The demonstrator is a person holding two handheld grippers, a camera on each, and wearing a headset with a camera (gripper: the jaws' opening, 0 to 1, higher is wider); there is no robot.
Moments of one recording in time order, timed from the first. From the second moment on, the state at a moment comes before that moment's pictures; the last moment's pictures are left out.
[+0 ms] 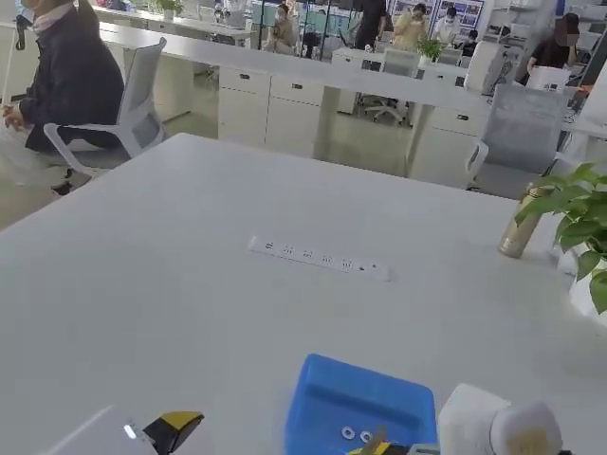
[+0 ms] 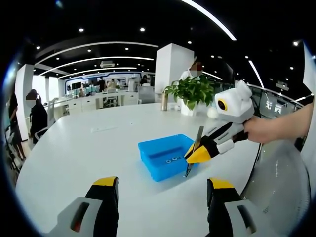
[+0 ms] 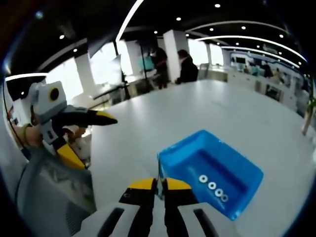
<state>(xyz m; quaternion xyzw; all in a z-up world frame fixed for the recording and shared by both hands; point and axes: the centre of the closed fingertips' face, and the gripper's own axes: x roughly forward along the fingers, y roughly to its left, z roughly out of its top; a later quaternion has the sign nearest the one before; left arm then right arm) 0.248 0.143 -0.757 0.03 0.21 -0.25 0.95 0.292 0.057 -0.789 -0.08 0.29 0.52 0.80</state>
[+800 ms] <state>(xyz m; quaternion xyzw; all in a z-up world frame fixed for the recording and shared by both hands) 0.250 0.145 -0.757 0.02 0.21 -0.25 0.95 0.332 0.068 -0.738 -0.03 0.25 0.51 0.82</state>
